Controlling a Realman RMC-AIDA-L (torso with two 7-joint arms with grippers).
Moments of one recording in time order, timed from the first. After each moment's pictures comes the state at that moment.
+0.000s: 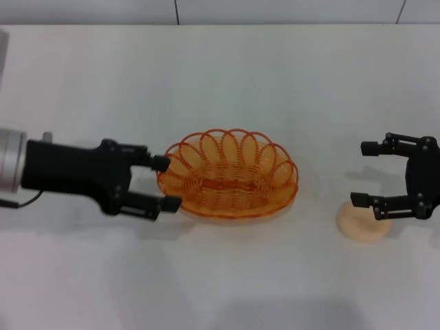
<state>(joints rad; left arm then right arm) -0.46 -2.02 0.97 0.95 2.01 1.72 -1.63 0.33 1.99 -1.04 -0.86 -1.72 -1.55 1.19</state>
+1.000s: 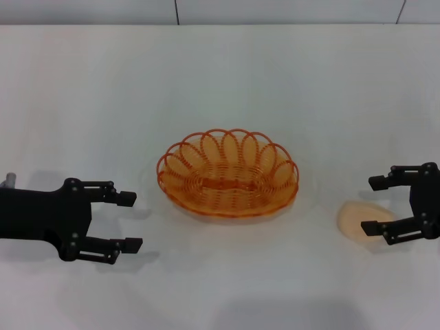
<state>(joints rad) -0.44 -1.97 0.77 0.73 2.13 1.80 -1.25 0.34 2.00 -1.05 -1.03 -1.99 -1.58 1.50</state>
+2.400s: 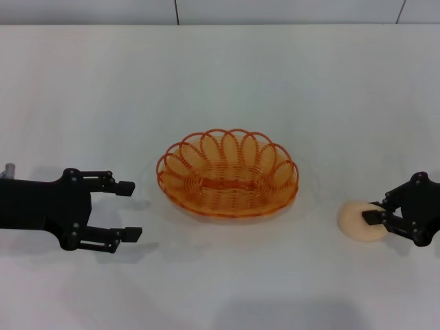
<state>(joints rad) -0.44 -1.97 0.77 0.73 2.13 1.77 -1.24 0.35 2.00 -1.10 -0.98 -2.02 -1.50 1.48</state>
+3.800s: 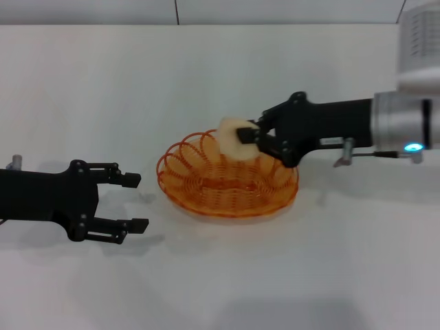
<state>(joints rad) -0.47 -1.98 0.75 0.73 2.14 1.76 -1.24 0.52 2.02 -1.50 -0.96 -1.55 -1.17 1.55</state>
